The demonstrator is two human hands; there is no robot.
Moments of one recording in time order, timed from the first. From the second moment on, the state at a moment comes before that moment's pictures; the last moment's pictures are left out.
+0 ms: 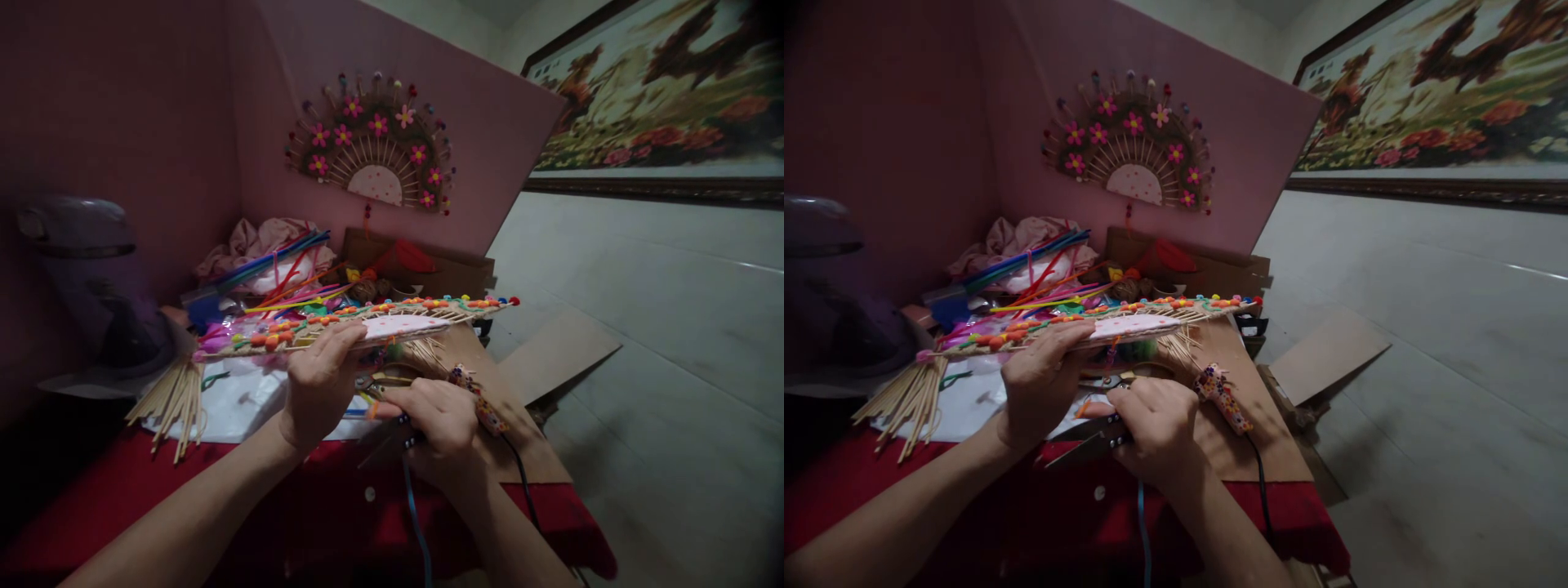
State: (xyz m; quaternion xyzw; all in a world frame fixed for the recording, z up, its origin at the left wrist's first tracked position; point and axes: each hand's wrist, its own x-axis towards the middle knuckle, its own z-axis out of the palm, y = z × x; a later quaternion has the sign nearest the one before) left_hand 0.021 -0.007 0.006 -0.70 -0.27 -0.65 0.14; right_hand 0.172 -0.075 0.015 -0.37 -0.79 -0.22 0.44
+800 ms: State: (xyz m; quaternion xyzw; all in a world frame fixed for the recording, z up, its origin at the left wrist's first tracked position) left_hand 0.021 -0.008 0.008 -0.69 -0.26 -0.66 0.12; right_hand 0.176 -0.075 0.005 -0.47 -0.69 -0.21 0.50
